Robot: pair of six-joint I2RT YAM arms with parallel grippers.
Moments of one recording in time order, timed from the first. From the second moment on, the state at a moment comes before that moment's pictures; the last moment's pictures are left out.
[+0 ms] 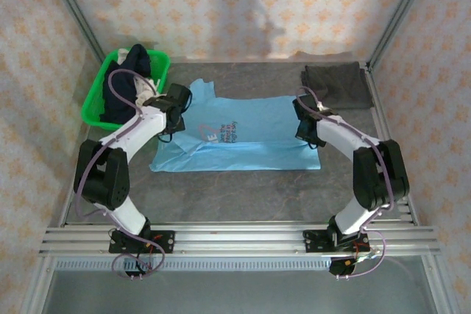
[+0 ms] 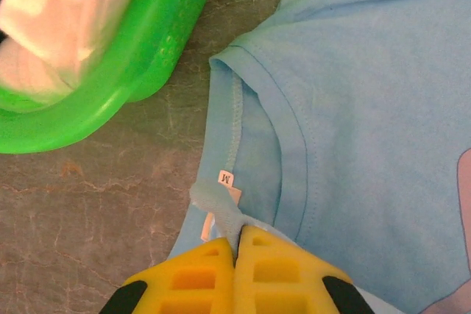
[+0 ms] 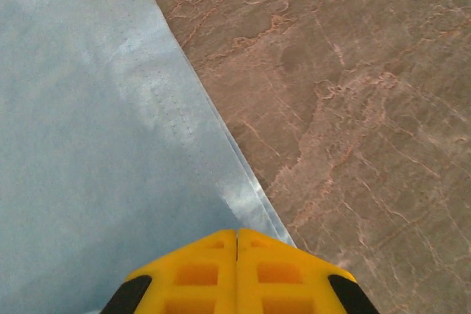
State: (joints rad) left arm -0.25 1.67 1.24 -0.83 -0.44 -0.56; right arm 0.29 1.64 1.05 -0.67 0.37 0.71
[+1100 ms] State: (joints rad) left arm -0.25 1.42 0.76 -0.73 -0.19 -0.58; right arm 0.43 1.58 0.83 -0.61 0.28 0.79
